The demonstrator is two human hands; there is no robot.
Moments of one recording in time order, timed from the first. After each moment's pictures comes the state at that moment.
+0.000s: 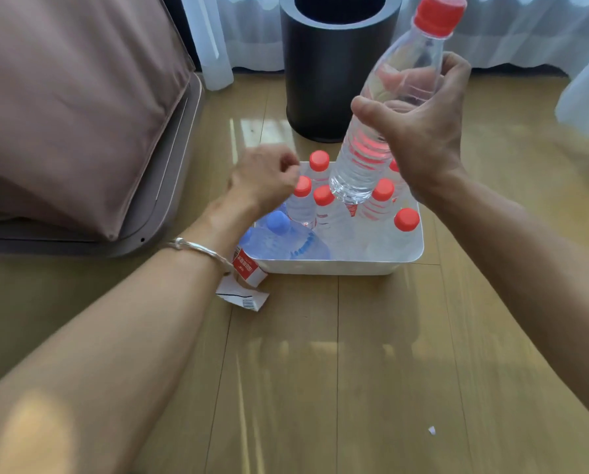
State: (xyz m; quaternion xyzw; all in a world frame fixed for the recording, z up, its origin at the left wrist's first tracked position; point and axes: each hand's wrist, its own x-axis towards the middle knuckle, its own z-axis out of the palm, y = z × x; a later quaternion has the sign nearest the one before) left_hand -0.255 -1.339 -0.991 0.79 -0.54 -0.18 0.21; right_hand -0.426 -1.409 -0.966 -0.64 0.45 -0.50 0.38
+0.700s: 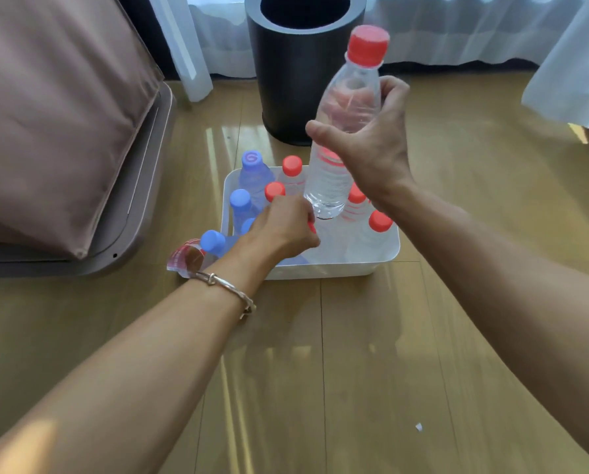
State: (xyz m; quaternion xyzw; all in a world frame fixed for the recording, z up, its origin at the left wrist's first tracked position) left_hand -0.313 -1.337 -1.020 0.75 -0.60 -0.28 0.05; right_hand -0.425 -1.410 -0.984 -0.64 0.46 -0.47 0.39
